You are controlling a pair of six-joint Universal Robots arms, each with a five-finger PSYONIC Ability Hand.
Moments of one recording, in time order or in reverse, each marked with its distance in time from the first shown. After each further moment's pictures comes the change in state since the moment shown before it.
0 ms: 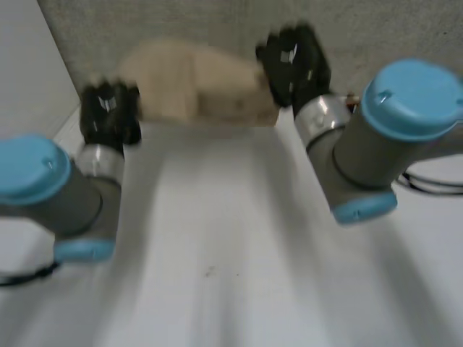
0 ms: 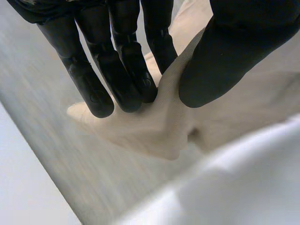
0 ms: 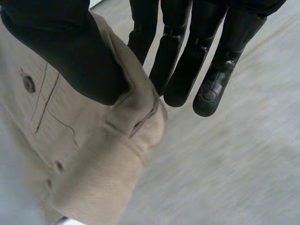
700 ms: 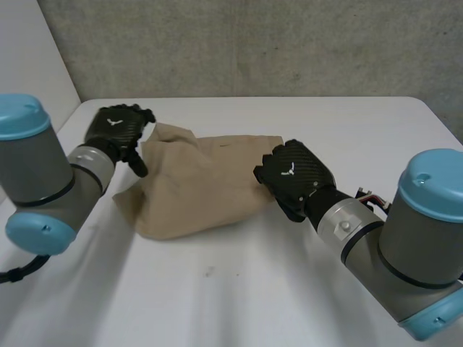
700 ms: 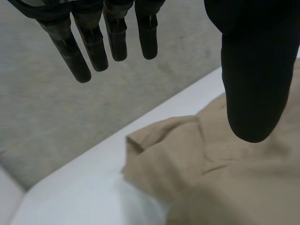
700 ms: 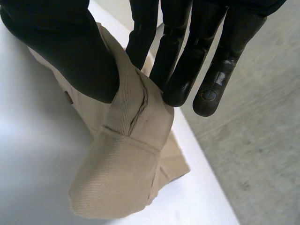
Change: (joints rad) left arm 0.107 -0.051 0.211 -0.476 0.249 -0.070; right arm -0.060 -0.246 0.543 0.088 -0.251 -0.076; left_hand -0.799 -0.879 -0.863 -0.872 -0.827; right_hand 0.000 0.000 0.005 0.000 0.000
